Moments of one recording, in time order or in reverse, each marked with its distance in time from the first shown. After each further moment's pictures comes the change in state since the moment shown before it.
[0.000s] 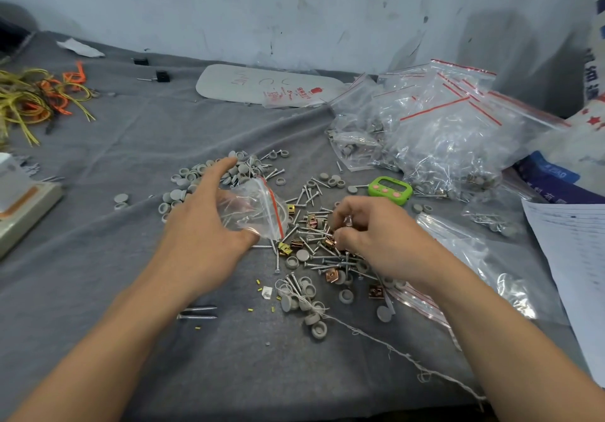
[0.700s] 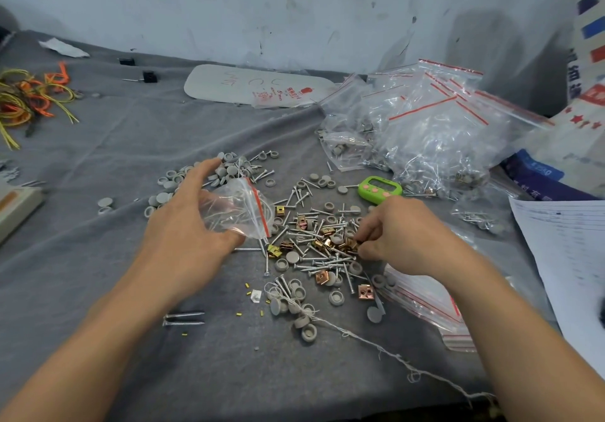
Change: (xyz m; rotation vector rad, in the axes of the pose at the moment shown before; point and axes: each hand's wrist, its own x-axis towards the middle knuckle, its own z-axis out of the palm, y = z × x) left_hand 0.002 0.001 -0.001 0.023 0.030 -0.001; right_hand 0.003 0.020 -0.028 -0.372 -0.054 0.147
